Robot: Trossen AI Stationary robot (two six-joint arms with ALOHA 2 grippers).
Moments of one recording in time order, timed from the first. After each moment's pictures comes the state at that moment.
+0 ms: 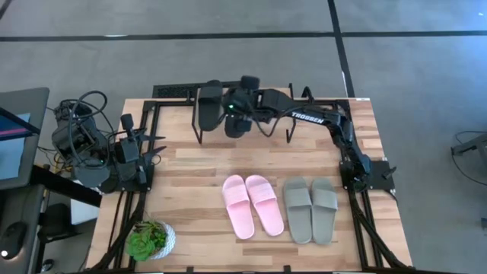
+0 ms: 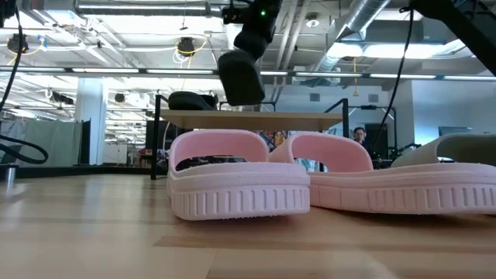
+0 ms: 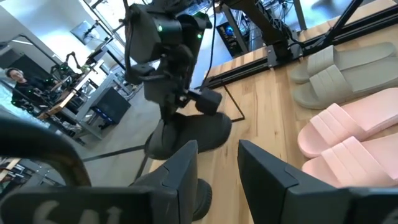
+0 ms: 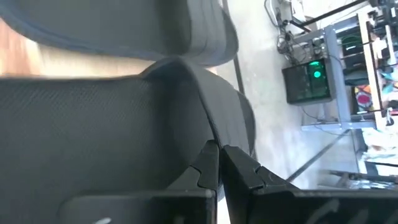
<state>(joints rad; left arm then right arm) -0.85 0.91 1.39 -1.22 -1.14 -0.18 -0.20 2.14 2.31 -1.12 0.62 -0.39</state>
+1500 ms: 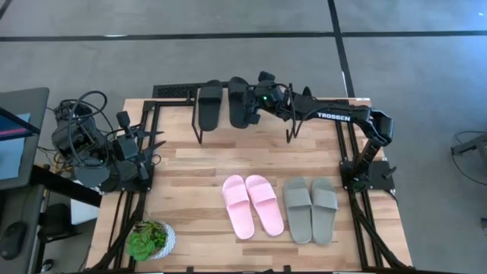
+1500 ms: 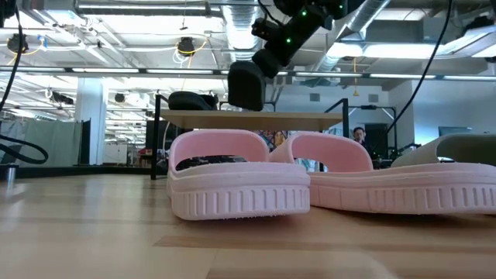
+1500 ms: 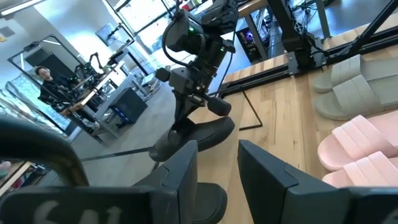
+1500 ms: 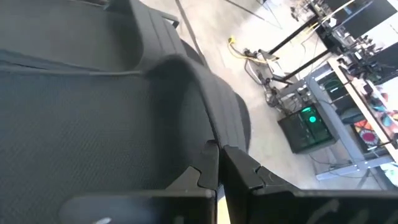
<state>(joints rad) -0.85 0.92 1.39 -1.21 -1.23 -0.20 -0.34 1.74 1.47 -0.23 0.41 -0.54</state>
